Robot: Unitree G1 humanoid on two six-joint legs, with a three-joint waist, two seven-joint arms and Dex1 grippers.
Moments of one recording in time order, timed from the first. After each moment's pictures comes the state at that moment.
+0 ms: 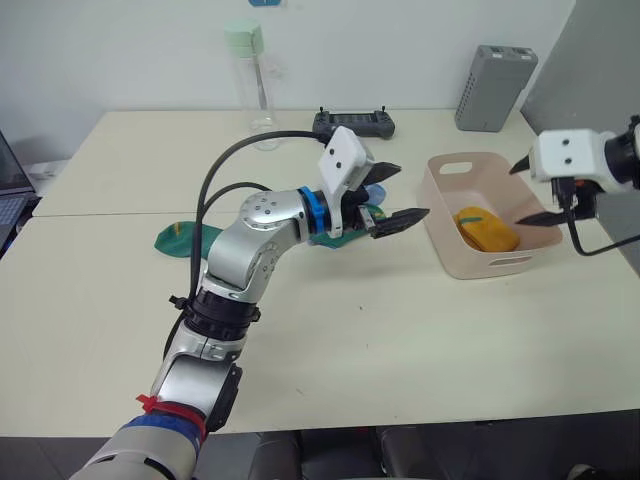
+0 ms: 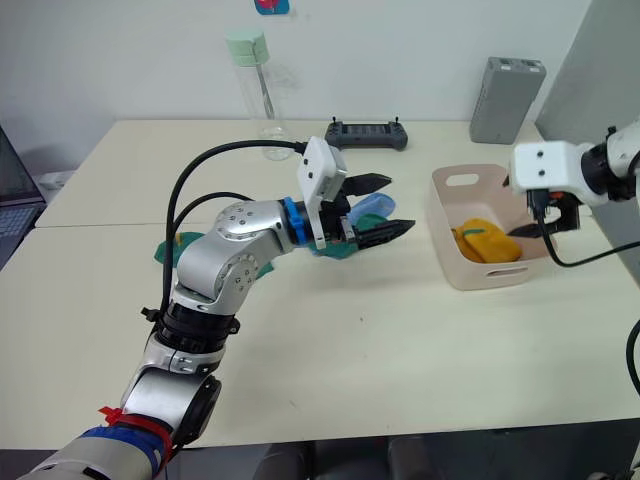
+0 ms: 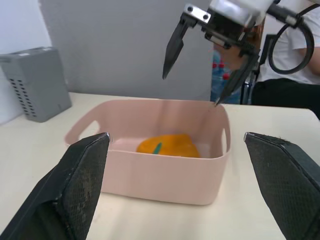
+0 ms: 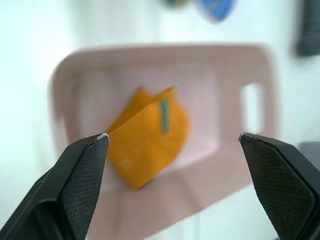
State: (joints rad) left arm -0.81 0.28 -0.15 -0.02 -0.38 0.50 -0.78; right arm -1.11 -1.00 0.22 0.44 -0.15 0.04 1.45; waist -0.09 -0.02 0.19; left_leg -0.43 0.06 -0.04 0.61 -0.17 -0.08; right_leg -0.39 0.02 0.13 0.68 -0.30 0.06
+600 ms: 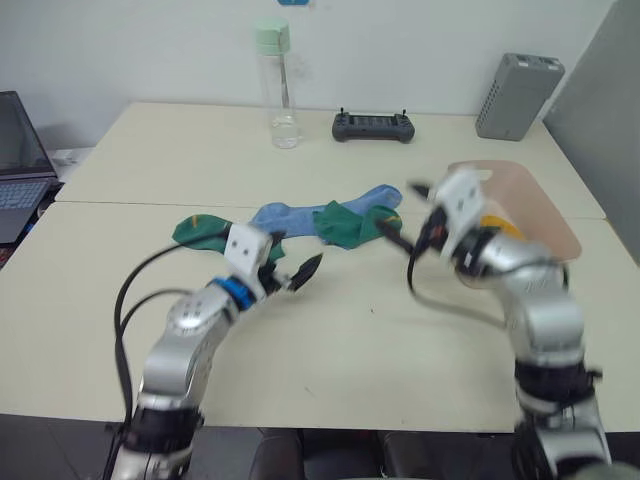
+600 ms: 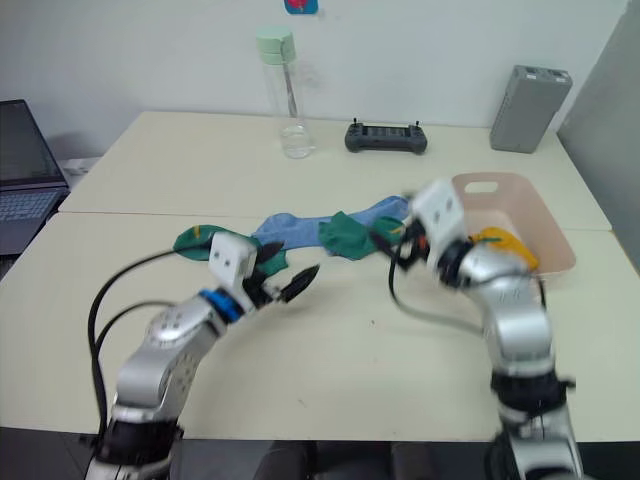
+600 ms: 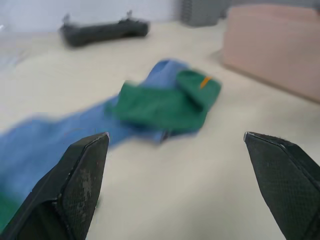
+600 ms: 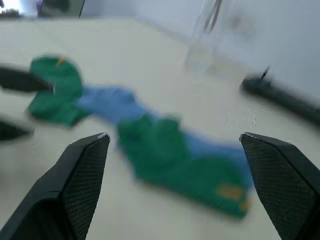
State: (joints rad) left arm -0.11 0.35 0.06 -0.29 -0.31 0.40 -0.51; right arm -0.28 -0.30 0.07 -0.38 0.08 0.60 0.60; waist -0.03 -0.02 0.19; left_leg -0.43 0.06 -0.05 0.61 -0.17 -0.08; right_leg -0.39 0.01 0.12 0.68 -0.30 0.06
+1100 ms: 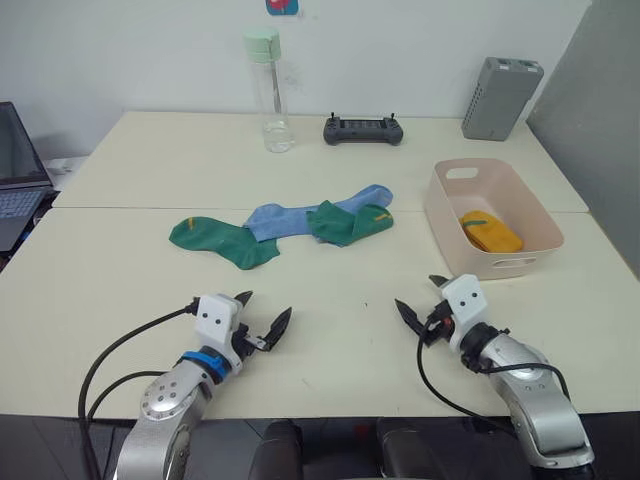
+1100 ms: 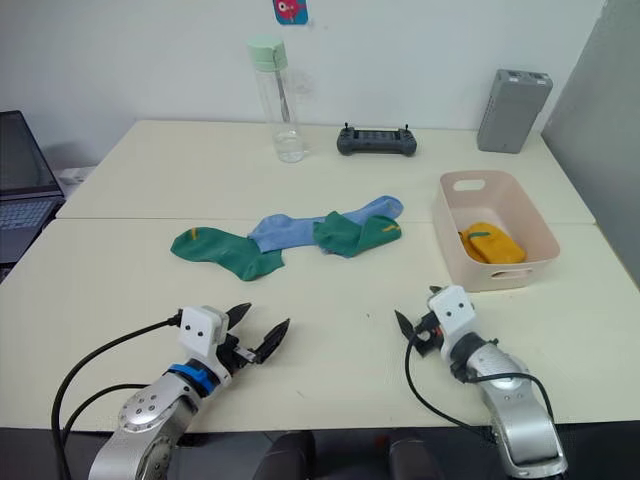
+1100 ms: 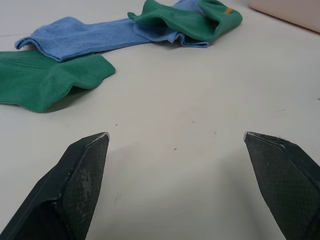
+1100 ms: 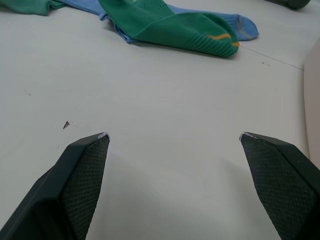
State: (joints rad) left arm 0.21 0.34 0.08 -0.38 -0.27 0.26 -0.47; right arm 0.06 -0.33 0.06 -0.43 0.05 0.42 0.45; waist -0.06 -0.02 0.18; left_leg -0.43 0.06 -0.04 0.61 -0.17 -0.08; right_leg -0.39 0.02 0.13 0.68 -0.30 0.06
